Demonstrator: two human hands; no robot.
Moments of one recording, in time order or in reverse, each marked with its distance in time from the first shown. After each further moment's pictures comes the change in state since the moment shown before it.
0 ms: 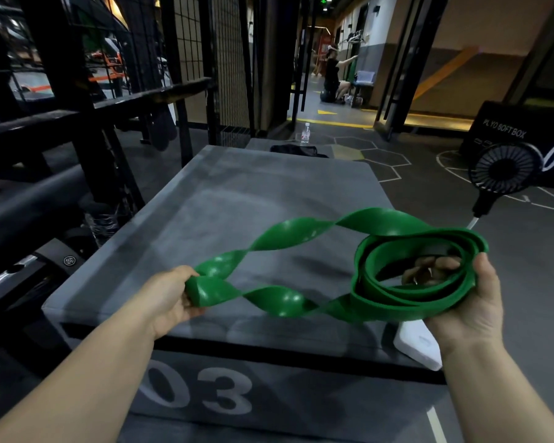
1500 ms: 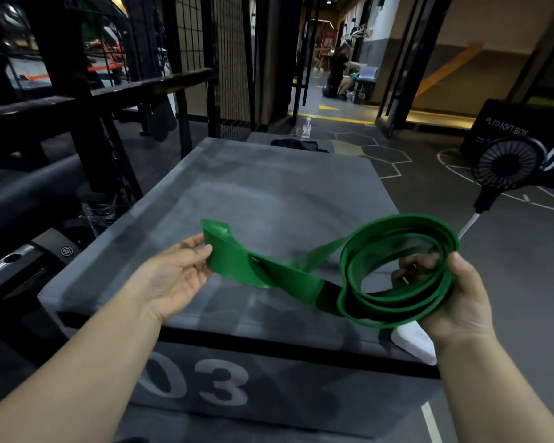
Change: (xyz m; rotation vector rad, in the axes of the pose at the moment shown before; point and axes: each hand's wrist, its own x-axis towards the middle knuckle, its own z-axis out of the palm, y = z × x) left_hand -0.005 0.009 0.006 -0.487 -0.387 0.171; right_hand -0.003 0.005 0.000 -0.201 -0.096 0.095
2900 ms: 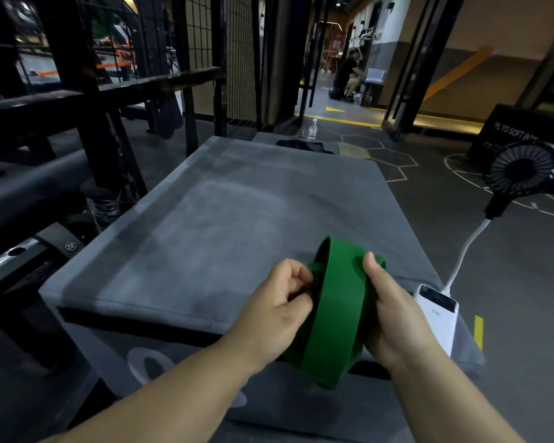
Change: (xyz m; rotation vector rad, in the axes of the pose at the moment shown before) left_hand -0.032 -0.091 0.070 0.758 -0.239 0.273; right_hand -0.027 0.046 0.078 -0.332 0.082 0.338
